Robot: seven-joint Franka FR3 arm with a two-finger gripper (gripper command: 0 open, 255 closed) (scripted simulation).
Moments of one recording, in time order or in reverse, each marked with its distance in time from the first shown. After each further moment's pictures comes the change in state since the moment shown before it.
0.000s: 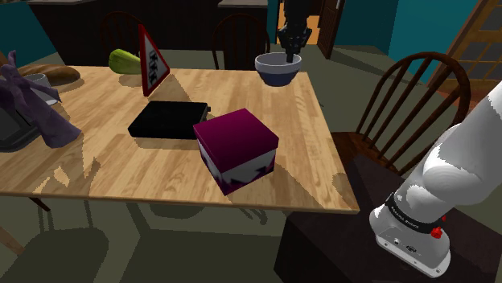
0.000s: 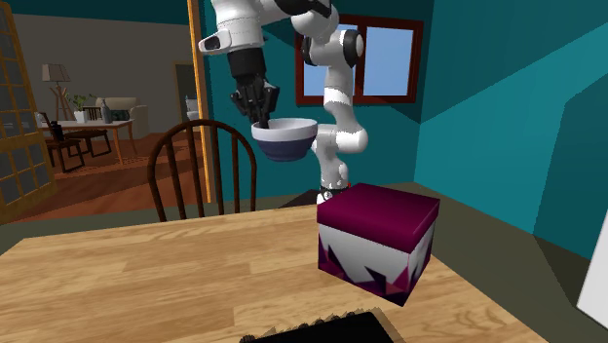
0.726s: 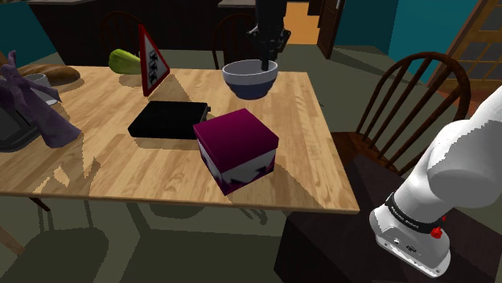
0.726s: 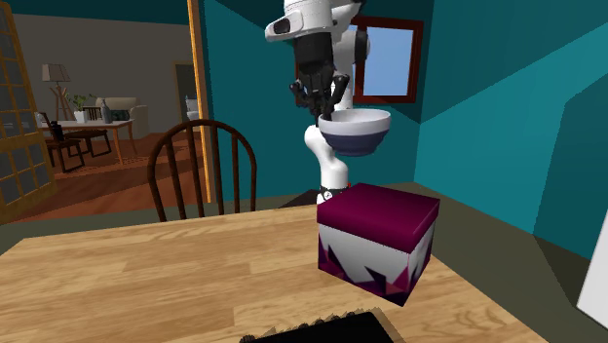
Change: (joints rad) arm 0.121 -0.033 0.147 0.007 0.045 -0.006 0.269
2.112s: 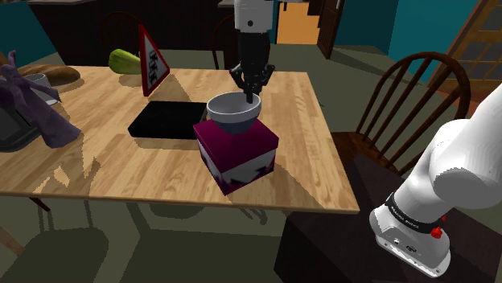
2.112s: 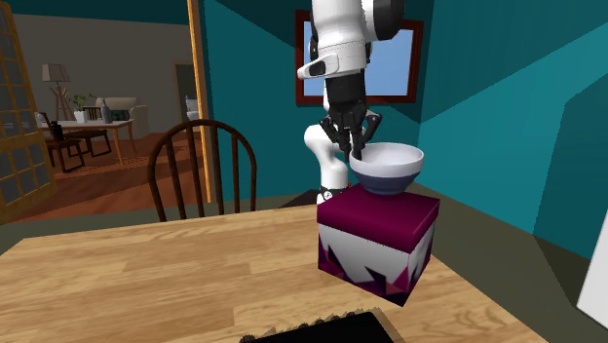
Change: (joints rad) arm 0.058 0.013 0.072 -0.174 0.019 0.204 0.097
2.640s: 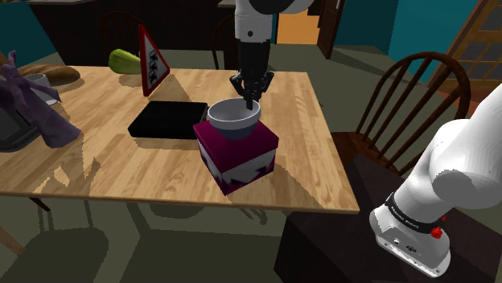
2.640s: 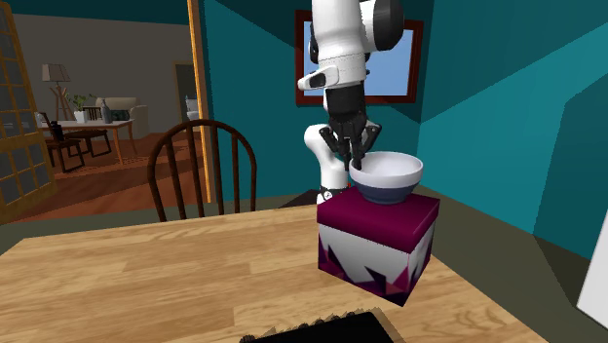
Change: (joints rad) arm 0.002 0.003 0.002 -0.048 0.002 0.051 -0.005
